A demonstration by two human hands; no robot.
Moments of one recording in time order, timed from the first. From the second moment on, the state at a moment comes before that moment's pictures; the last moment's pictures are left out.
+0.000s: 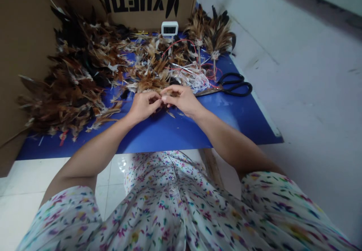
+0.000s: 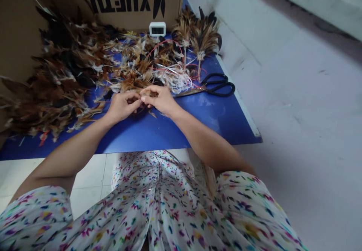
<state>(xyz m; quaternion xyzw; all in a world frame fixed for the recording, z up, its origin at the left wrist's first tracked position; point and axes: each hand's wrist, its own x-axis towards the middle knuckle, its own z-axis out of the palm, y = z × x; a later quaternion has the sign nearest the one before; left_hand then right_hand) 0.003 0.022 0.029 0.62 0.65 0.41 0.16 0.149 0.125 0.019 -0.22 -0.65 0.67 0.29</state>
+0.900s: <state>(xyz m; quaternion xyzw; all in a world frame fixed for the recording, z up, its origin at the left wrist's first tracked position) 0.010 0.027 0.030 0.48 0.62 0.51 0.35 0.149 0.128 0.019 -0.23 -0.67 0.62 0.34</state>
